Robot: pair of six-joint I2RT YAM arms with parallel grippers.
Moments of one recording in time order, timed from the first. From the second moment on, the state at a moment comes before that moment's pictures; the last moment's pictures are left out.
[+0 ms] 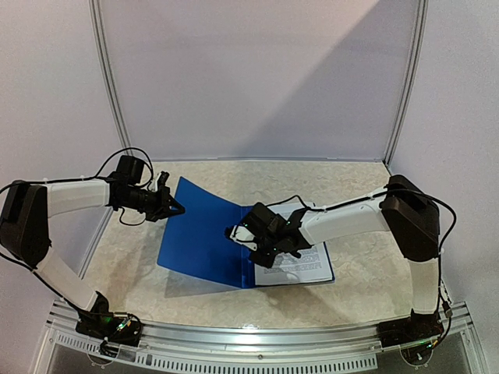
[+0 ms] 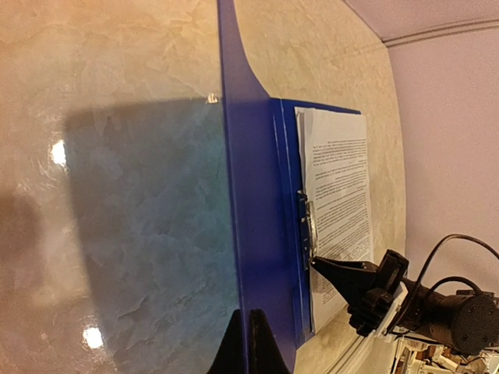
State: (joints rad) left arm -0.22 1.53 0.90 -0.27 0.63 -0.51; right arm 1.06 2.09 1.36 -0.30 0.22 -0.25
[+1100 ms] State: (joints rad) left arm -0.22 1.53 0.90 -0.28 0.63 -0.50; right arm 1.10 2.16 1.47 -0.44 0.40 -0.24
